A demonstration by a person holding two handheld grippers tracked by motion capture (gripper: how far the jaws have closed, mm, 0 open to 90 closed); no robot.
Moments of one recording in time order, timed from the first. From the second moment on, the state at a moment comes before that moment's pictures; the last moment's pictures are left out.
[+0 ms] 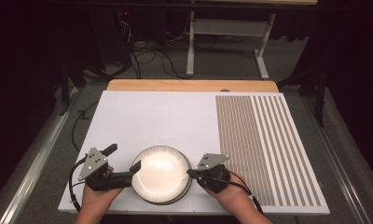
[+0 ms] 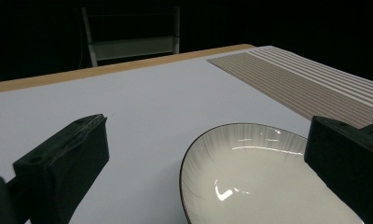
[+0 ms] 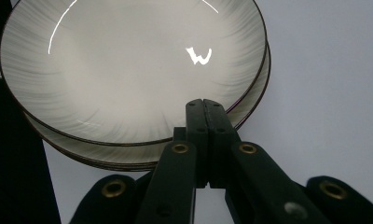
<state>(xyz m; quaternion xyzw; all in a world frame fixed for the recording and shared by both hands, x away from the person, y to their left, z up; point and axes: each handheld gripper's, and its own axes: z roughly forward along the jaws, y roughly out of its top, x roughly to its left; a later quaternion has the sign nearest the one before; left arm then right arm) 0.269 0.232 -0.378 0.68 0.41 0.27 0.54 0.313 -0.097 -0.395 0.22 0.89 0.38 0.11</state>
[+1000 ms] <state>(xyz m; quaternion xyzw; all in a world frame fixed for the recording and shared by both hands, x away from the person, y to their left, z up) 0.270 0.238 -0.379 0.68 0.42 0.27 0.54 0.312 -0.067 -0.404 0.18 0.91 0.37 0.09</state>
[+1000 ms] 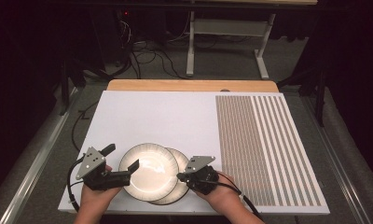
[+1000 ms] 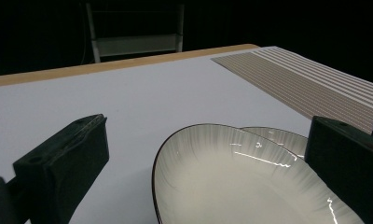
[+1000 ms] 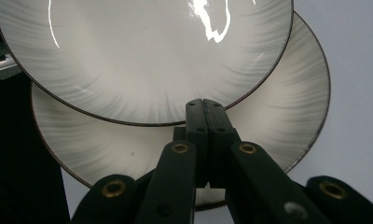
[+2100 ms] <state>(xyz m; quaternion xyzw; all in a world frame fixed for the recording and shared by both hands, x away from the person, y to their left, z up) 0.291 0.252 -0.407 0.70 0.54 -0.01 0.47 0.312 -0.059 -0.405 0.17 0.91 0.37 0.09</state>
